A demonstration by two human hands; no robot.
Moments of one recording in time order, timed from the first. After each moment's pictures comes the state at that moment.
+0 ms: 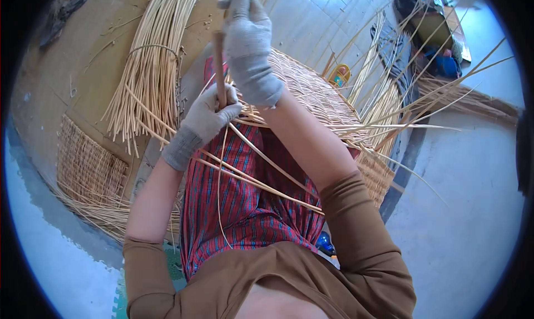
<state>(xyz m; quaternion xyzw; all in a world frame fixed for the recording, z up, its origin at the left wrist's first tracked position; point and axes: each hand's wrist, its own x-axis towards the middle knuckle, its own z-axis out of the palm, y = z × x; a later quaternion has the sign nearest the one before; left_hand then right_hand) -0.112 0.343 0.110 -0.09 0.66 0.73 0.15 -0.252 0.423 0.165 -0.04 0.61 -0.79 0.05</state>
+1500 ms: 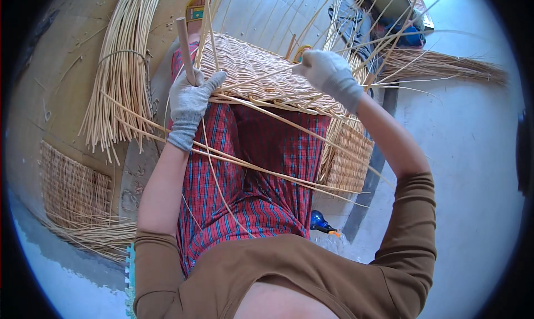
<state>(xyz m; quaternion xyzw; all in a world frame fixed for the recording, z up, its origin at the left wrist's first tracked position) -0.123 0.383 0.063 -0.18 0.67 0.72 -0.05 -0.214 0.648 0.231 -0.12 0.97 0.12 0.17</state>
